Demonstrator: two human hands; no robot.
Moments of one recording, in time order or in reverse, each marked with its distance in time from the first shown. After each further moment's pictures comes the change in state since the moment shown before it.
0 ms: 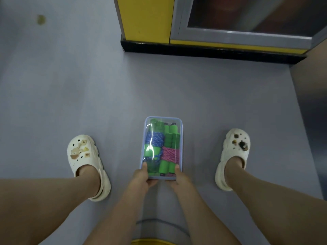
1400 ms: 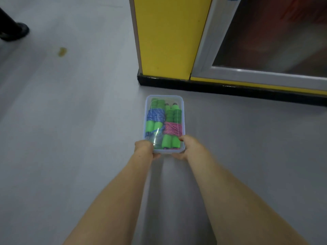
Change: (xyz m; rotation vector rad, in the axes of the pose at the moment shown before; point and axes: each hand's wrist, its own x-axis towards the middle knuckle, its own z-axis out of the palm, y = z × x) left_hand 0.094 0.250 0.094 -0.073 0.081 0.203; right_hand 0.014 -0.231 0.189 -0.259 -0.251 -0.131
